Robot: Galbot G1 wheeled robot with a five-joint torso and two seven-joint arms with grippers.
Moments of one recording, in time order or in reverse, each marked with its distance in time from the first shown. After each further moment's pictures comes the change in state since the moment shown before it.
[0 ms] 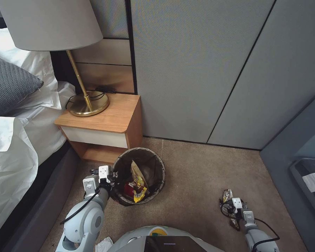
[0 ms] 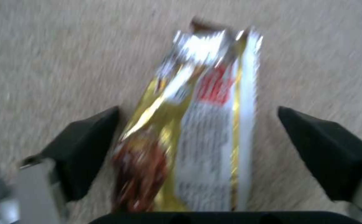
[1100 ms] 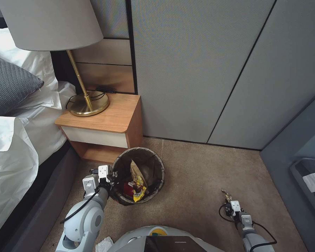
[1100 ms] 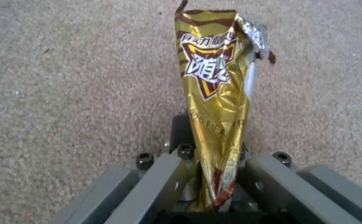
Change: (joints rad) left arm -0.005 -0.001 -0.003 0.007 0.000 0.000 -0.002; right arm -0.005 0.020 0.005 -0.022 -0.020 0.074 0.017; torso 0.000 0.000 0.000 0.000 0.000
